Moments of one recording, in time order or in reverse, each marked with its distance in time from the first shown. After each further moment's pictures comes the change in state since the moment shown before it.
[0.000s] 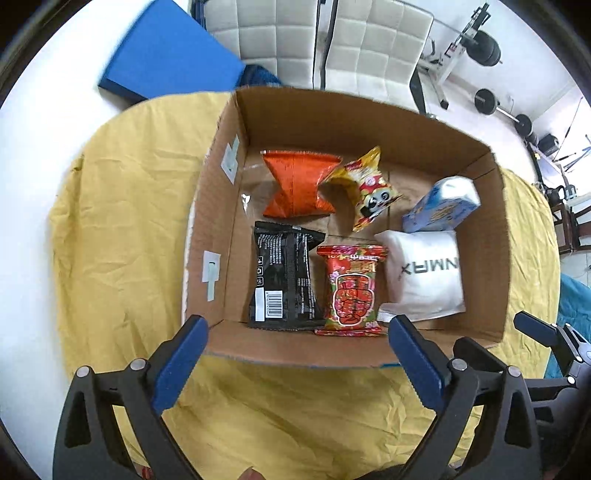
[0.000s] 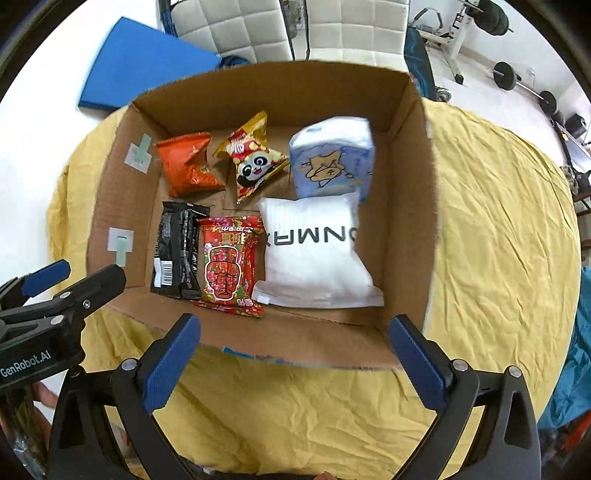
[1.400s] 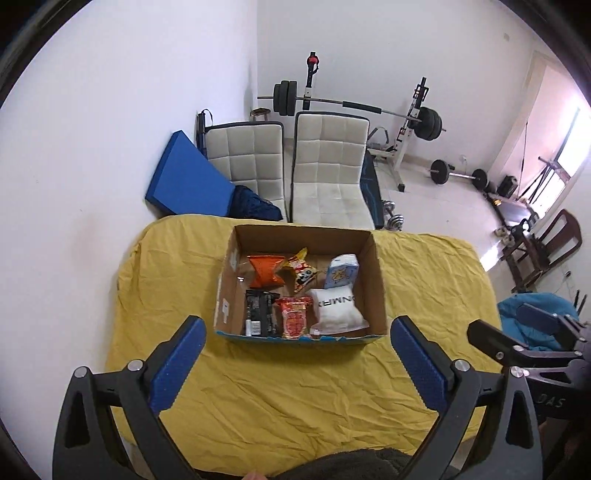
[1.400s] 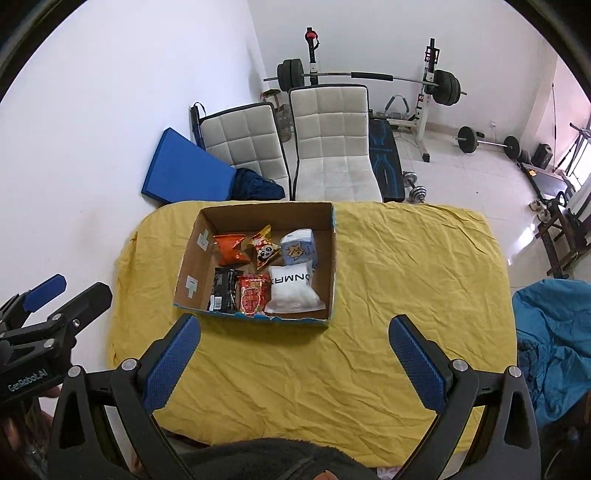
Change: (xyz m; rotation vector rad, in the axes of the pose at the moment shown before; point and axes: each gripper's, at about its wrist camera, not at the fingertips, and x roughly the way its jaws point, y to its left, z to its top) left arm -0.243 -0.052 -0.102 0.066 -0.412 -0.050; right arm -0.278 -0.025 -0.121 0.017 -0.393 0.001
